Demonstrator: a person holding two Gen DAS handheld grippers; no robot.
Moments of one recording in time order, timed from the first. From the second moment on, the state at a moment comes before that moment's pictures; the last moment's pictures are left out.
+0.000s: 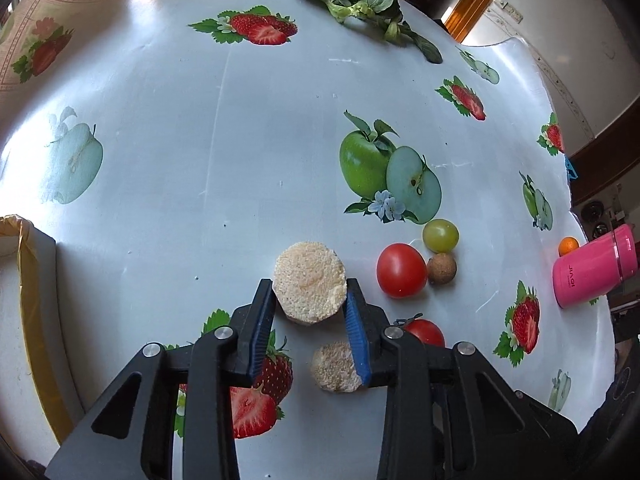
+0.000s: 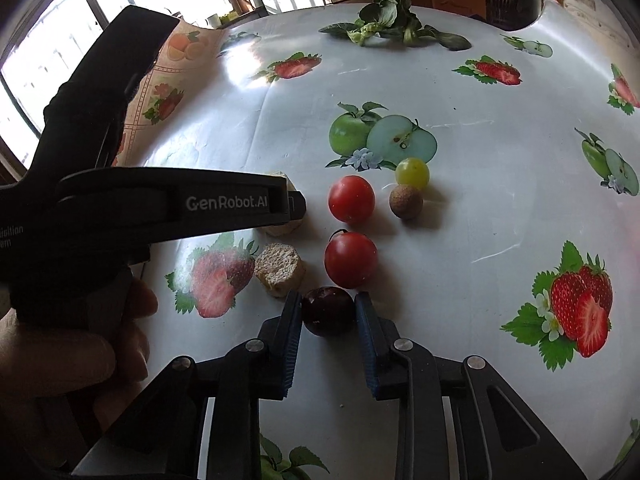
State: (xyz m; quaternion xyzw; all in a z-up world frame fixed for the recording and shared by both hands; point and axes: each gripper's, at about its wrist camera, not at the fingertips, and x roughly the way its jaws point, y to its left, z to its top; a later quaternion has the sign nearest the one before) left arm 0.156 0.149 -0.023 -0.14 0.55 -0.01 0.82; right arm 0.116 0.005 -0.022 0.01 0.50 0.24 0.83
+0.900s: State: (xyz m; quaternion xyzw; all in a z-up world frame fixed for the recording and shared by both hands) left arm 0.001 0.177 0.050 -0.16 0.51 0.02 0.85; right arm 0.013 -0.004 0.038 0.01 0.47 0.28 0.84
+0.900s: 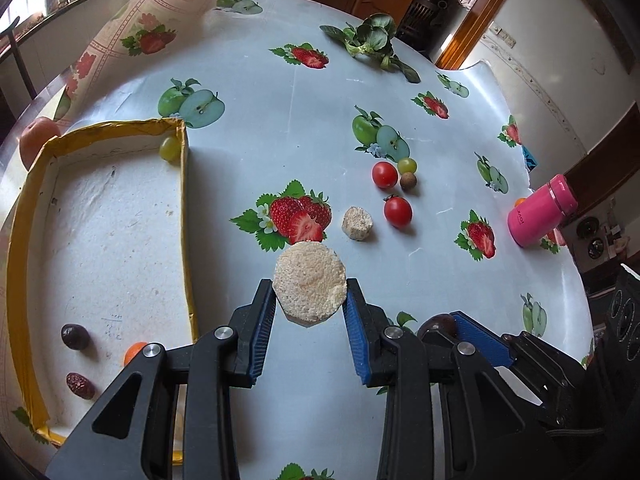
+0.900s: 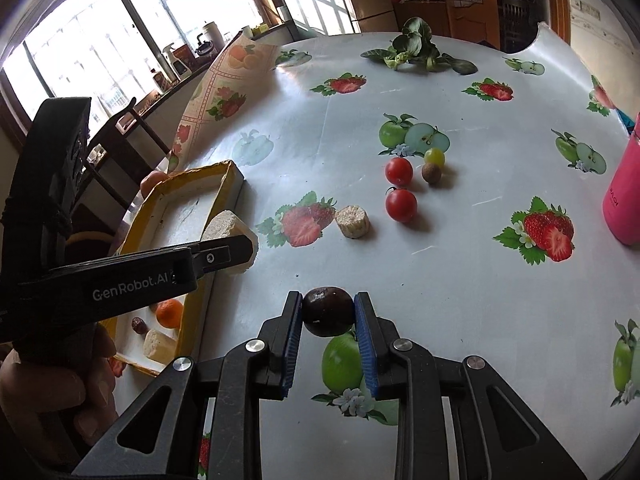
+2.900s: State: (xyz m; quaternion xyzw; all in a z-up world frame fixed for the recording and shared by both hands) left arm -0.086 0.307 0.036 -0.22 0.50 0.12 0.83; right arm -0.030 0.147 0.048 -0.07 0.46 0.39 0.79
